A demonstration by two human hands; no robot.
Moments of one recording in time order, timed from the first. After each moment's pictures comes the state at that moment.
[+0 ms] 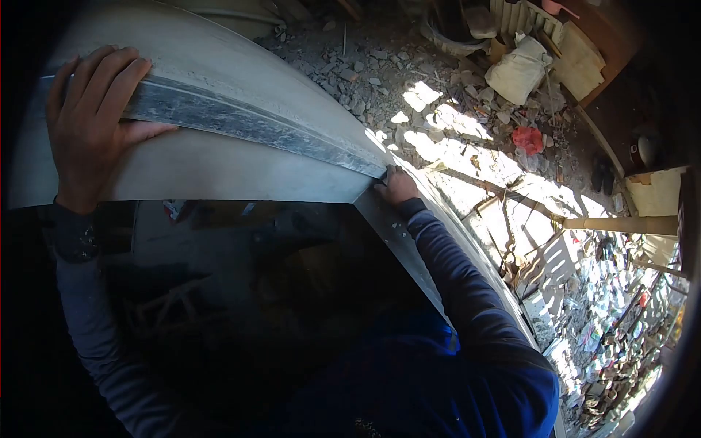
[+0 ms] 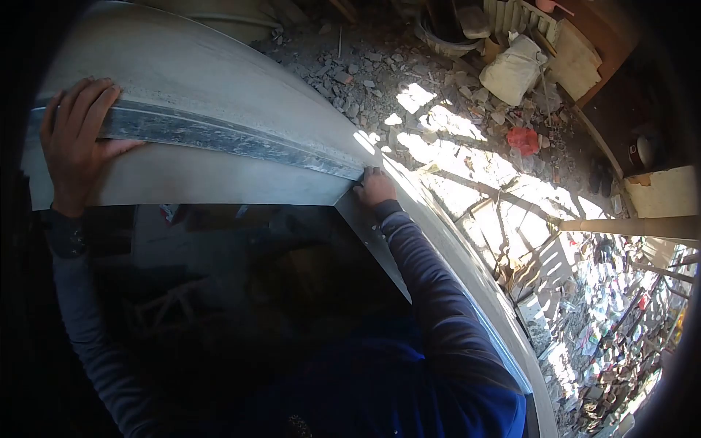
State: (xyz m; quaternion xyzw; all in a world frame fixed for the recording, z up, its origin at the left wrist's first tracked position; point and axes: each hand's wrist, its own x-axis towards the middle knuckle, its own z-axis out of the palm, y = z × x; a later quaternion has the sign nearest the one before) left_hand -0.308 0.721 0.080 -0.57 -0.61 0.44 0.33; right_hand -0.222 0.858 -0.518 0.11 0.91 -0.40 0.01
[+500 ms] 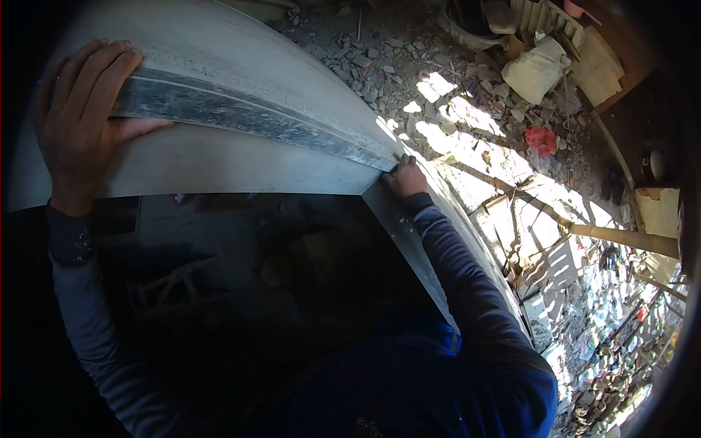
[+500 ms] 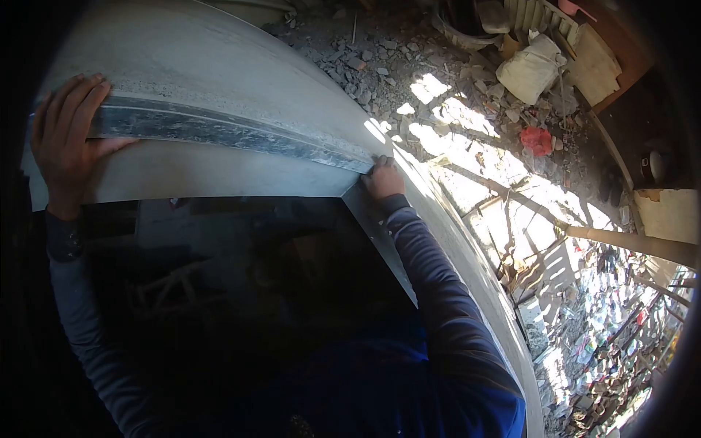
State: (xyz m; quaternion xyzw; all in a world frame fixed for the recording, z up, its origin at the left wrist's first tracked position) left_hand -0.309 0.721 0.085 -0.57 -0.59 0.47 0.32; right_hand -0.227 0.854 -0.519 0.15 0.91 -0.40 -0.02
